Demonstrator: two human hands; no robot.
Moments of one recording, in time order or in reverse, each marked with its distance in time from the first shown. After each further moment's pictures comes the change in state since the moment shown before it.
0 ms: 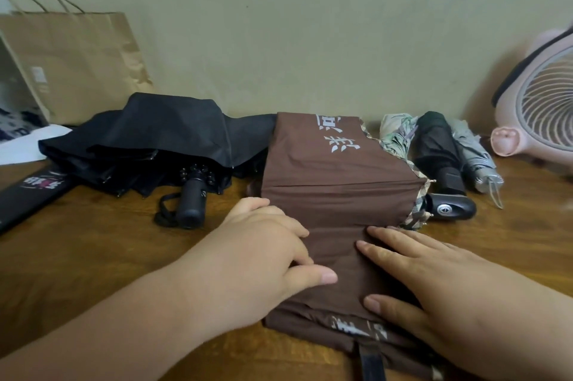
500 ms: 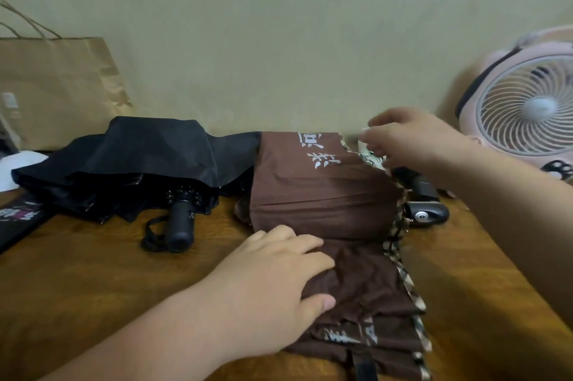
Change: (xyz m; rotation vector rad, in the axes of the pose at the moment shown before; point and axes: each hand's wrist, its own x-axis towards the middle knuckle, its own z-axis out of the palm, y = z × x) left_hand 0.011 0.006 0.015 0.080 0.018 0.118; right_hand 0.082 0.050 -0.096 0.932 0.614 0.422
